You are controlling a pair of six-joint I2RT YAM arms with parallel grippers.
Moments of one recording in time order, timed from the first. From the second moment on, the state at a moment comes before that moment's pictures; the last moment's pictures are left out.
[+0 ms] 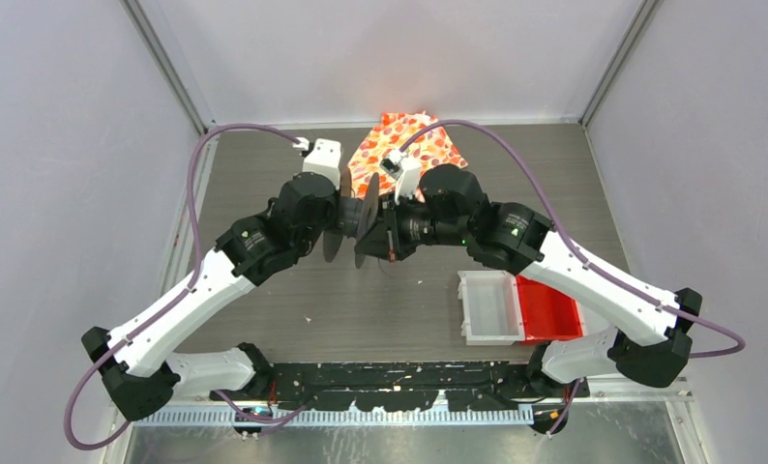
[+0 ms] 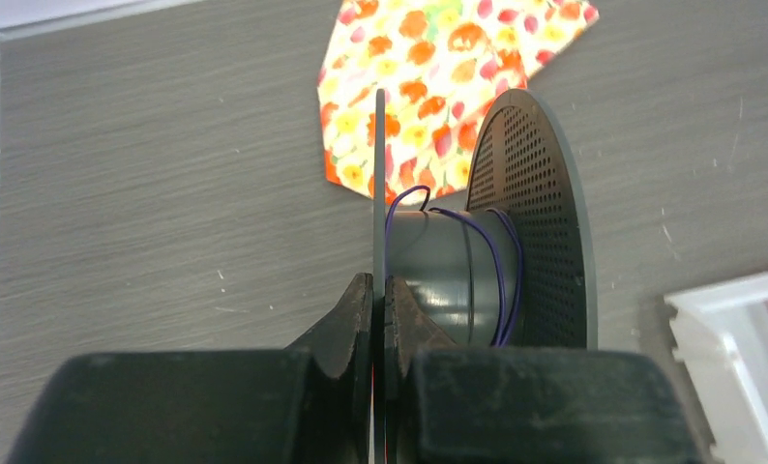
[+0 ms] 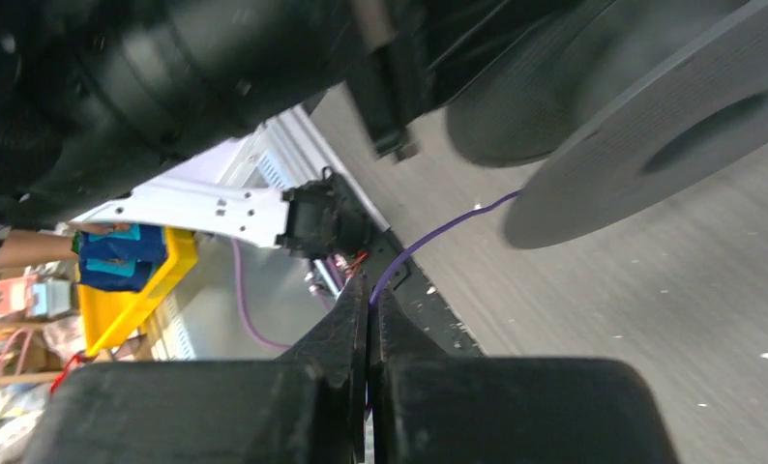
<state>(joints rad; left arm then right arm) -0.84 1.15 1.31 -0.63 -0.60 -0.28 1.03 1.32 1.50 -0.59 -0.18 0.62</state>
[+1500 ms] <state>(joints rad) -0.84 0.95 1.34 -0.77 0.24 -0.01 0.80 1.17 1.22 -0.63 -0.03 0.35</state>
